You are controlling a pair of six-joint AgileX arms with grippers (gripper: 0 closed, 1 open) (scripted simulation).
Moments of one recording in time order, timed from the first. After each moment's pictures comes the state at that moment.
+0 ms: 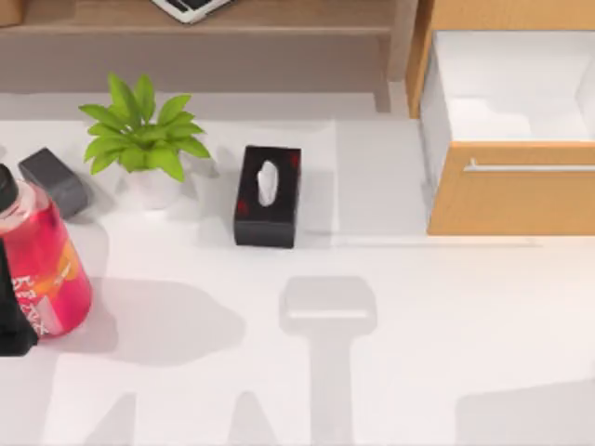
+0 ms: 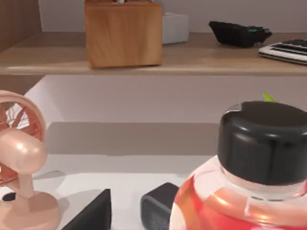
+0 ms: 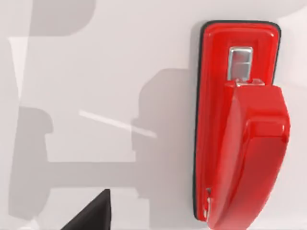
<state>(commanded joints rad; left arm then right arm) 0.00 0.00 0.00 0.00 0.00 0.00 -0.21 1.24 0.66 -1.00 0.00 -0.33</state>
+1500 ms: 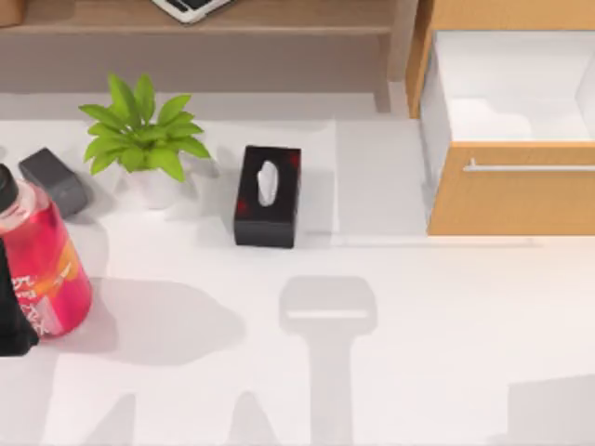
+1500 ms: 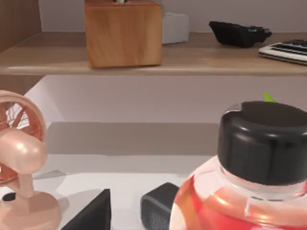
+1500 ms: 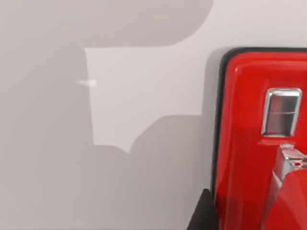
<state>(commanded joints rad) 0.00 0.00 0.00 0.00 0.00 0.00 -0.21 1.35 0.53 -0.74 0.00 -0.33</state>
